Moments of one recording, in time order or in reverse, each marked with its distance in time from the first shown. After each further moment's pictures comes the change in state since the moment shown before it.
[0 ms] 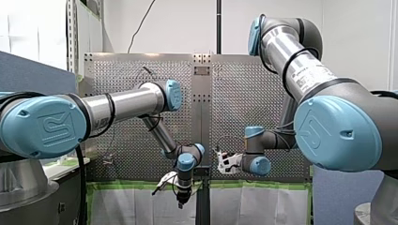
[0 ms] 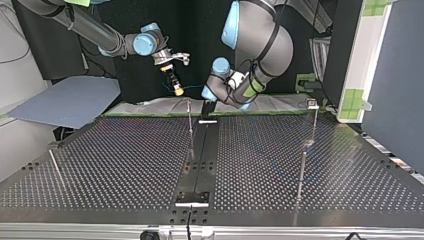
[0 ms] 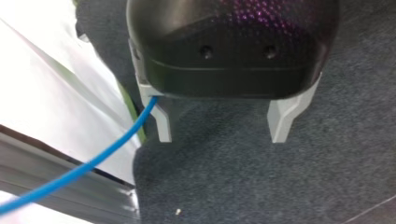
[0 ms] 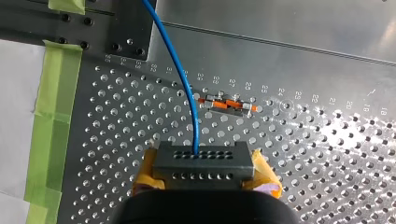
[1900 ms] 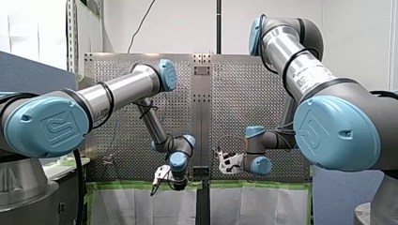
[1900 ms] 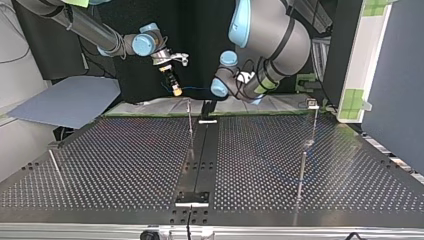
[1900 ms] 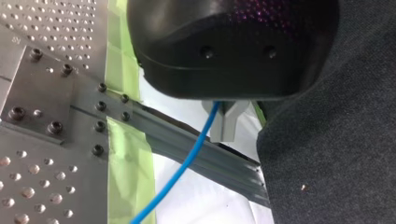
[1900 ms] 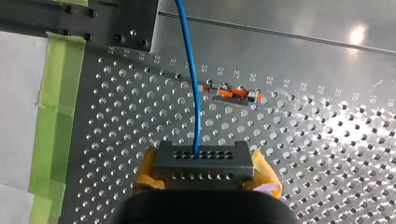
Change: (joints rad) left arm 0.036 0.185 -0.307 0.477 -0.055 -0.096; right arm -0.009 0.000 0.000 0.007 0.008 0.003
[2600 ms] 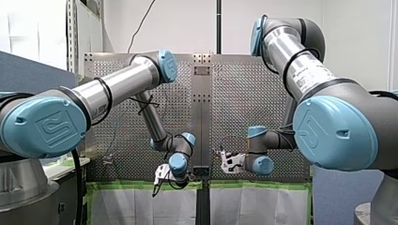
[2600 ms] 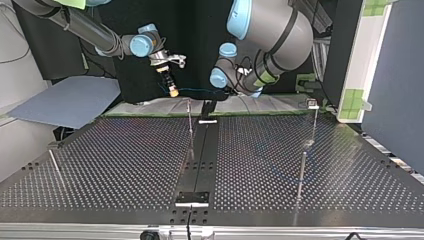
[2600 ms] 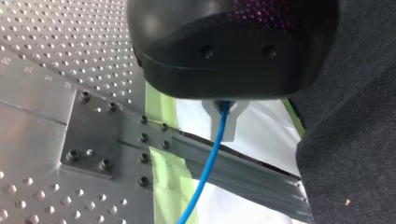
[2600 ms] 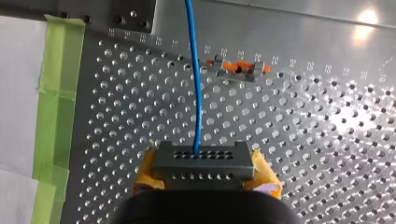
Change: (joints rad) left arm -0.035 0.069 -0.129 0.199 -0.029 -0.018; right arm -0.019 0.000 0.000 0.001 0.012 0.015
